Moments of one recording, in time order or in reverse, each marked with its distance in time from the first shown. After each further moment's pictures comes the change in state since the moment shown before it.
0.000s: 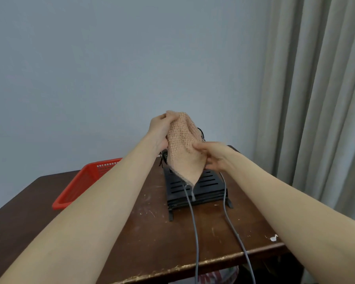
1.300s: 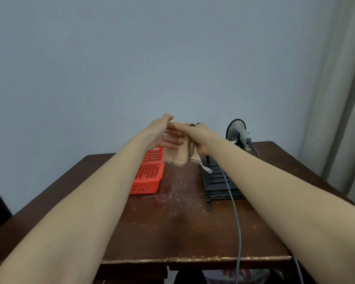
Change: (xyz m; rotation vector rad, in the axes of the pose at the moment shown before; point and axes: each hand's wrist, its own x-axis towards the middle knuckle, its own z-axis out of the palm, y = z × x) left_hand -0.009 0.013 -0.129 0.435 0.000 -0.100; right_hand 0.023 0.005 0.157 -0.219 -0.216 -0.164
